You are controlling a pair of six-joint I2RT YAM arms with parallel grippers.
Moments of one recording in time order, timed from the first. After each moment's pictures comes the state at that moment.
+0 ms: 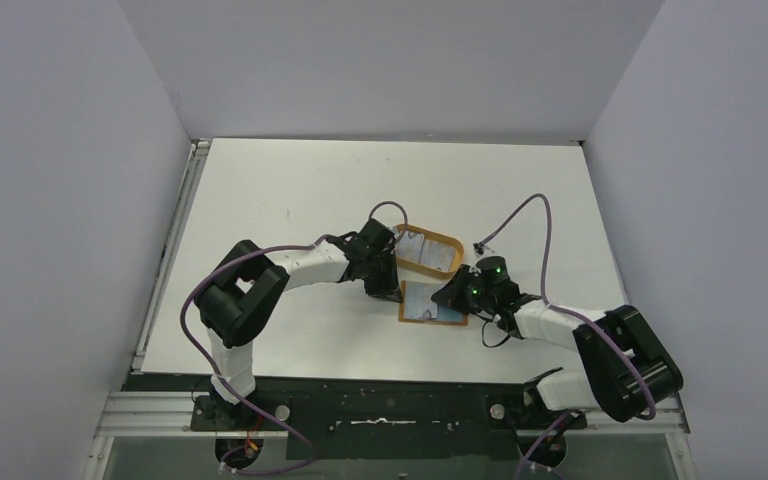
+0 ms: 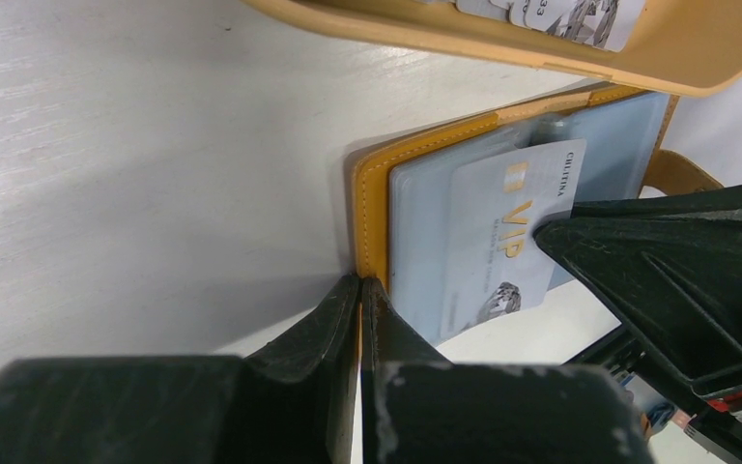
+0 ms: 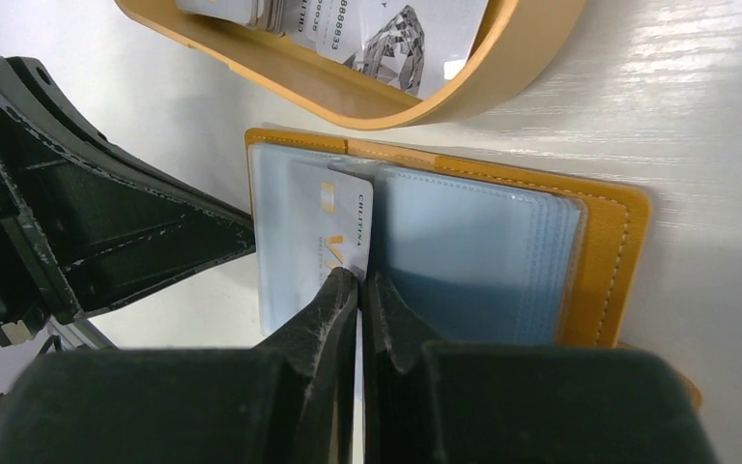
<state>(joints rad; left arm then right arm) -0.76 1.90 1.12 -0.27 0.25 -0.78 0.43 1.34 0.36 0.25 -0.25 0.79</state>
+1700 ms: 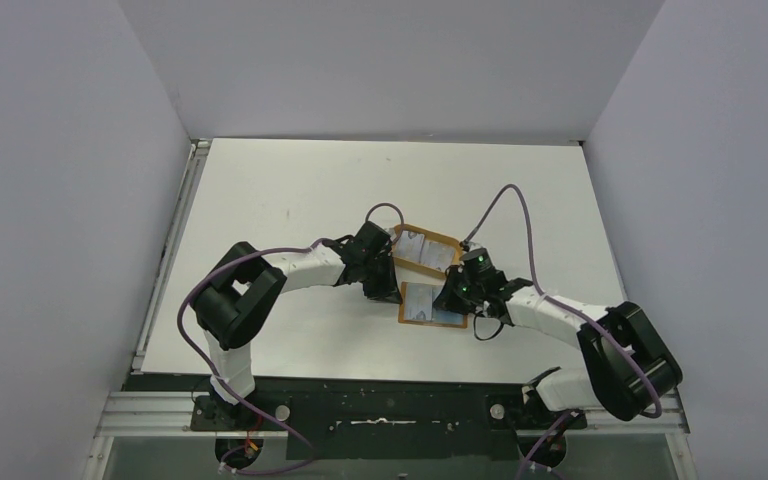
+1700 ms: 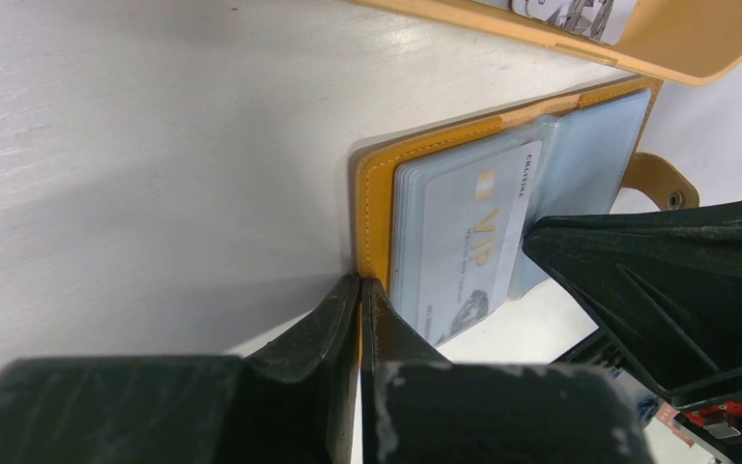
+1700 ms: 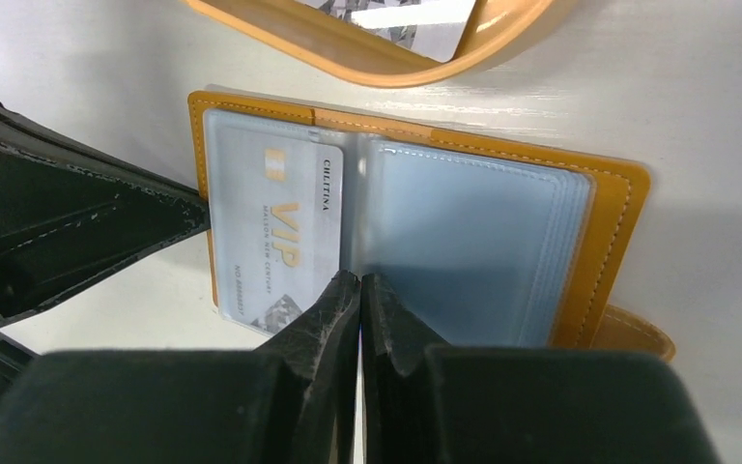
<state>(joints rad) -0.76 1.88 1.07 -0.21 0.27 -0.81 0.53 1.35 0.52 -0.09 -0.12 0.70</state>
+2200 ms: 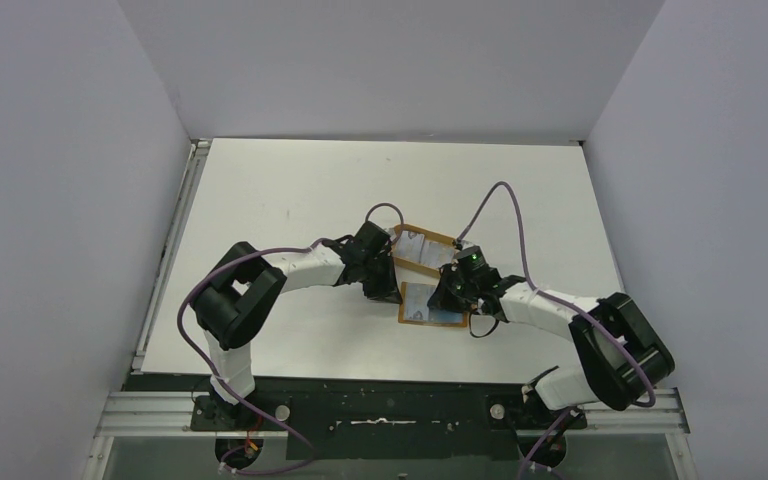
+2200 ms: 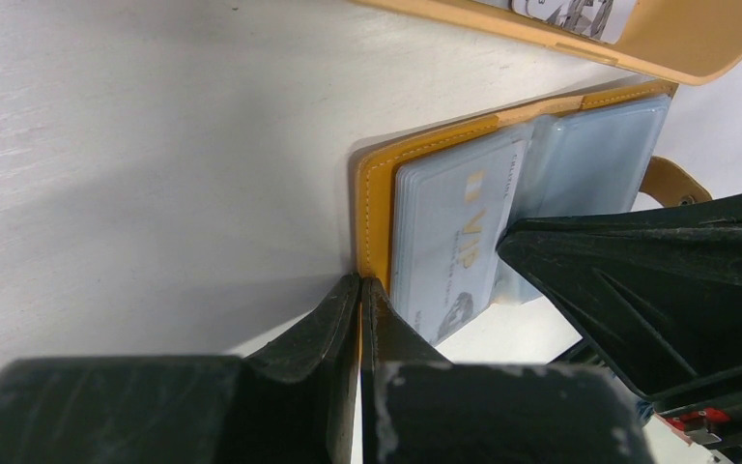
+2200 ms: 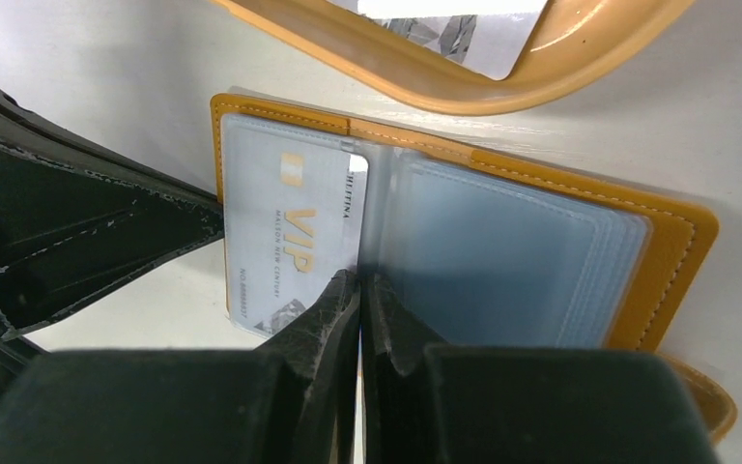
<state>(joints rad) -0.76 1.88 1.07 -0.21 0.27 -0.81 0.55 1.41 0.55 -0.07 -0.14 0.70</state>
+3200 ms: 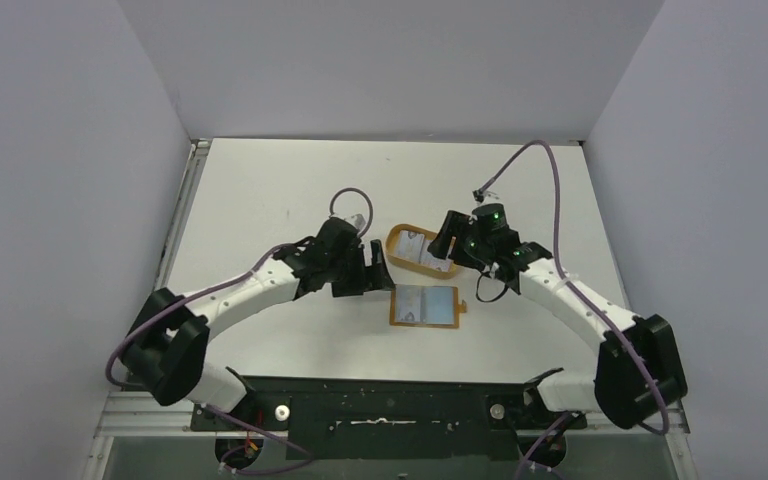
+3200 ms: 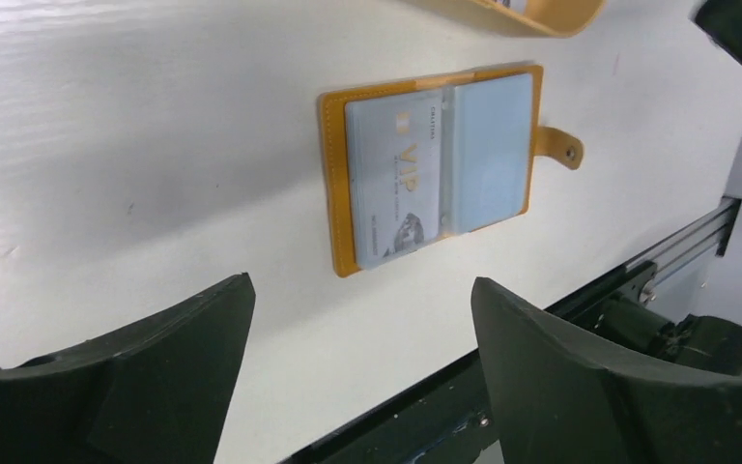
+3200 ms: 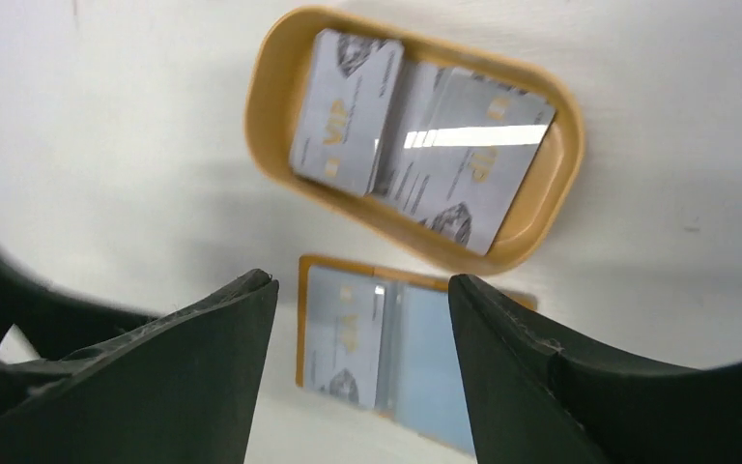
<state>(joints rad) -0.72 1.52 0.93 -0.30 0.18 -0.80 0.47 1.25 0.82 -0.28 -0.03 0.62</state>
